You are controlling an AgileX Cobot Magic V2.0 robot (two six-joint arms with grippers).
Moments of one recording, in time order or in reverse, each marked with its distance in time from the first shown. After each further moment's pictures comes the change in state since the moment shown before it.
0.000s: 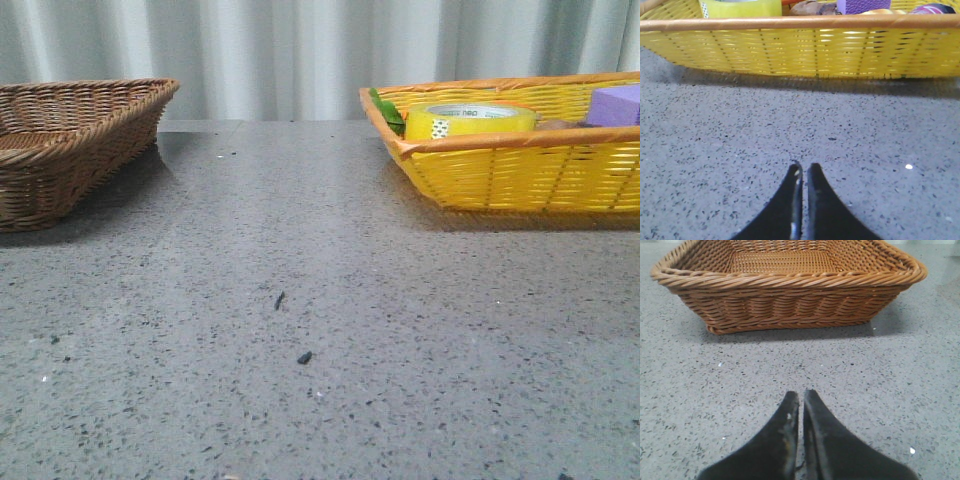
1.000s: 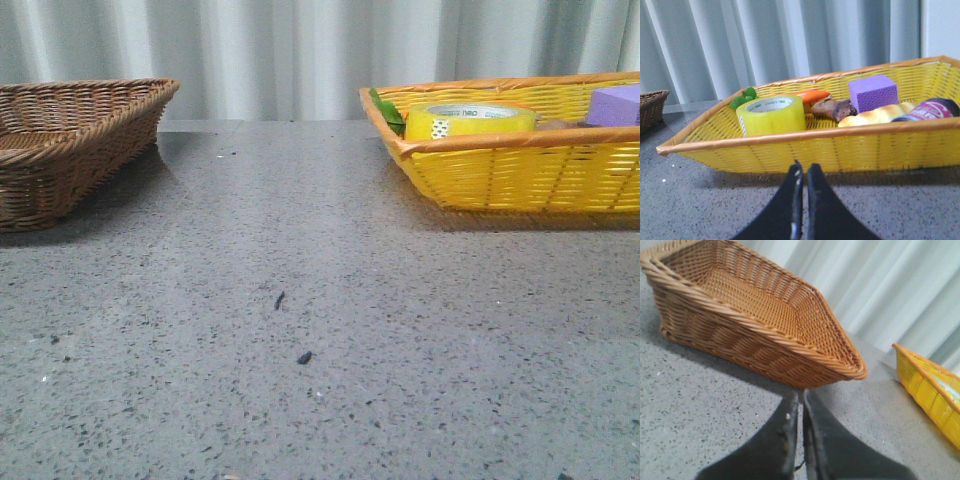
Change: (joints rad) left arm 0.000 0.000 0.000 -0.535 -0.167 -0.002; right arm 0.000 0.000 0.000 0.129 -0.301 0.000
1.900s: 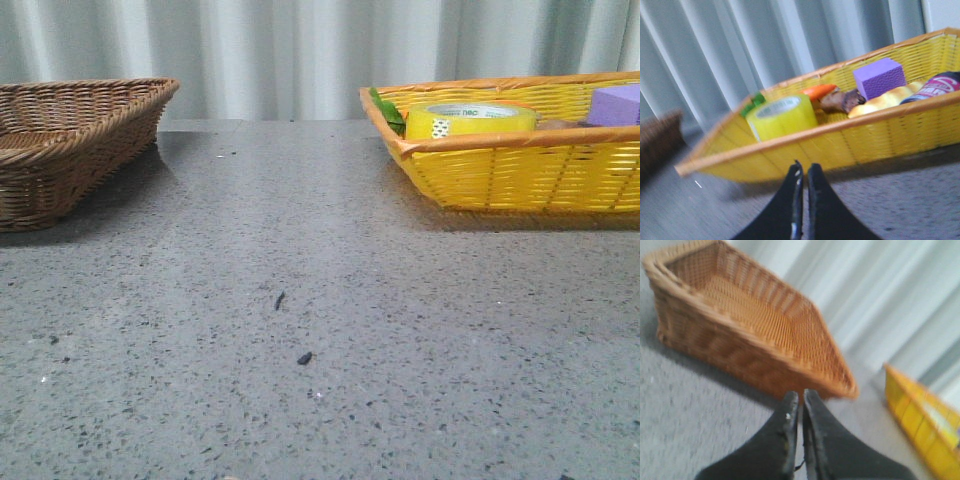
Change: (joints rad) left arm 0.000 0.000 0.000 -0.114 -0.100 0.000; right arm 0.000 0.000 0.000 0.235 -0.027 0.009
